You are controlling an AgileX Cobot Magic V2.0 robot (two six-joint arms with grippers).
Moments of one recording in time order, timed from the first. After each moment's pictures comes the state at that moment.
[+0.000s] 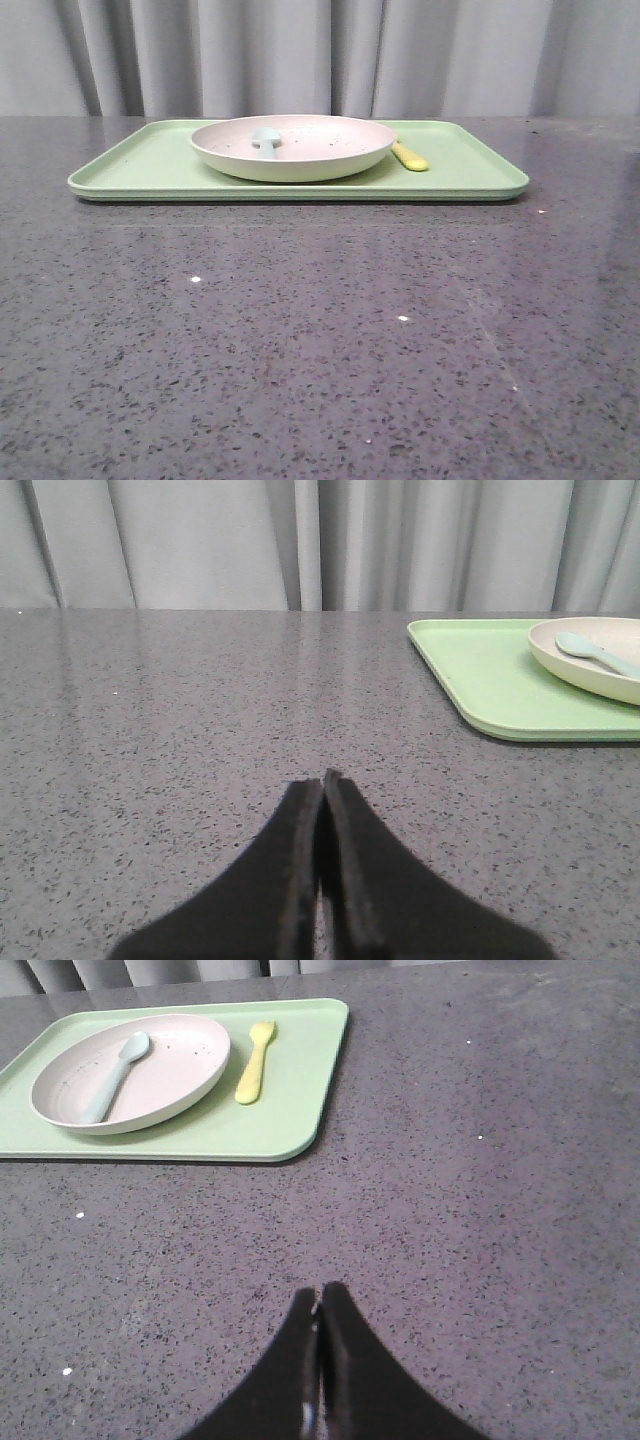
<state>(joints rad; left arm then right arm) -0.01 0.00 0.00 -0.07 0.13 -0.02 0.36 0.23 -0.57 -0.10 0.78 0.33</state>
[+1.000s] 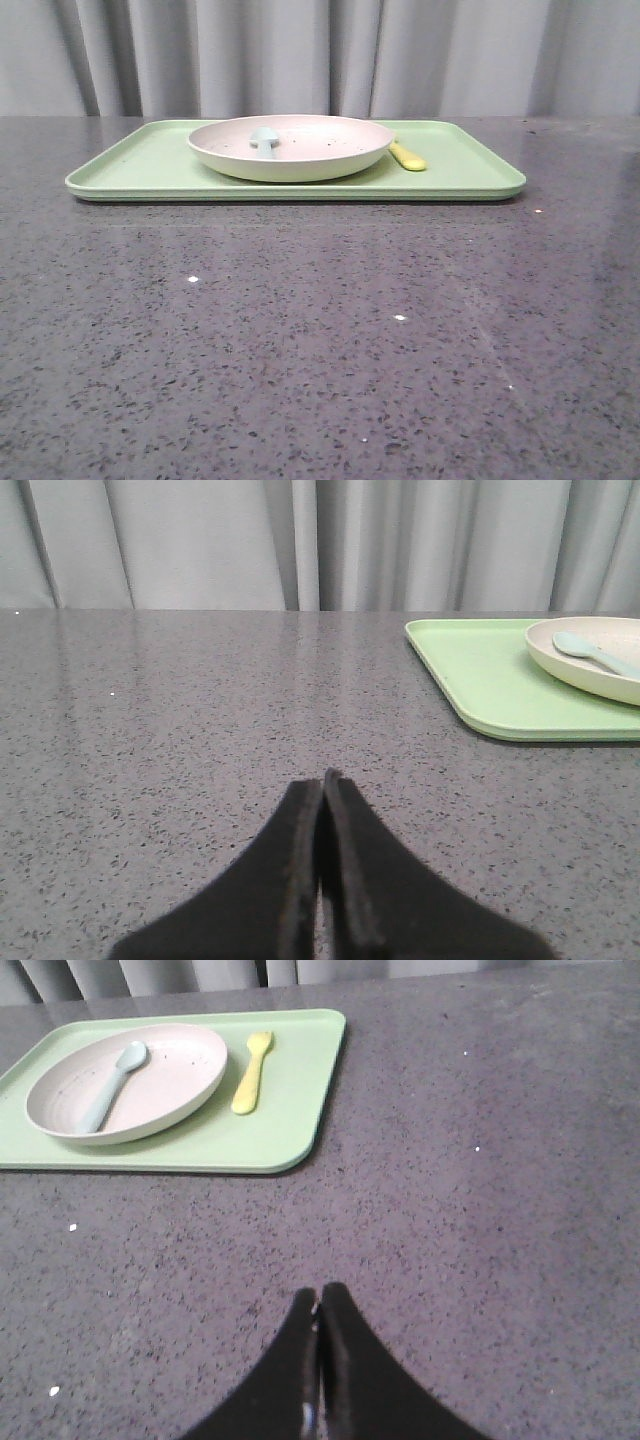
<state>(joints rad) -0.01 0.00 0.00 -0.07 0.13 -0.02 0.33 0.23 -0.51 -0.11 0.69 0.33</state>
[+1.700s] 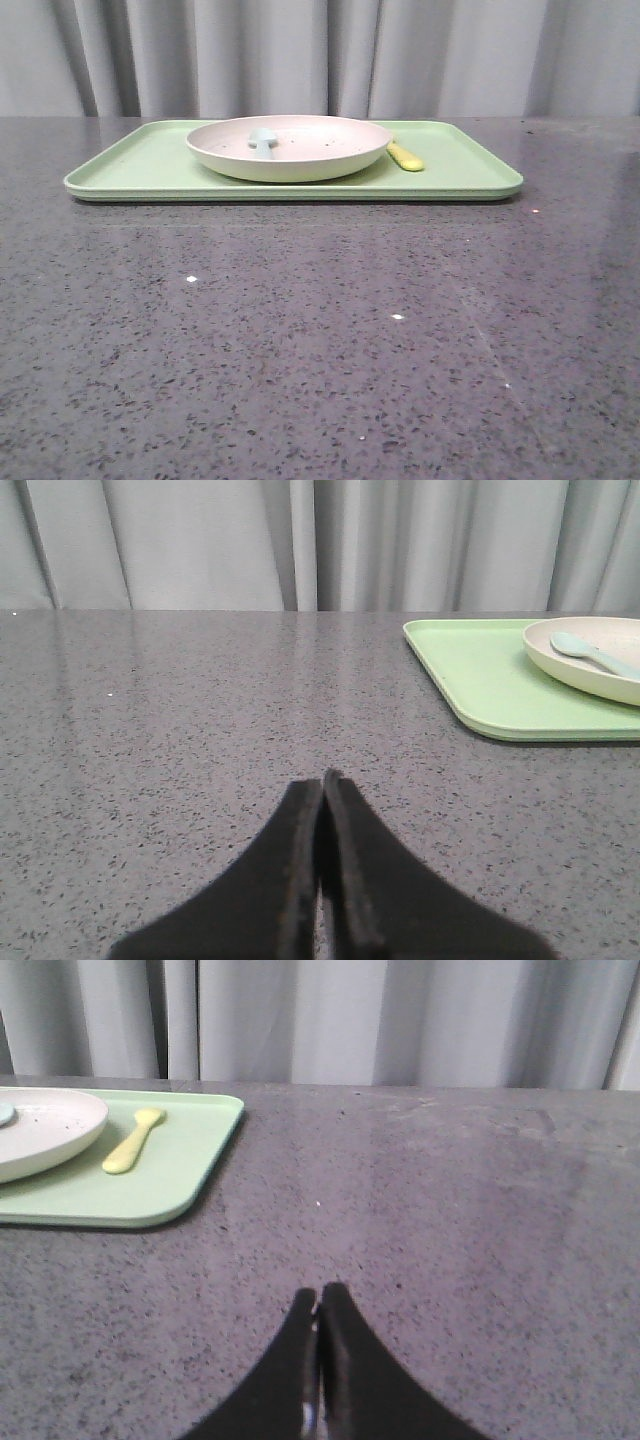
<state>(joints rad) -0.01 0.00 0.00 -0.07 0.13 -0.02 0.05 0.08 -0.04 0.03 0.11 0.02</state>
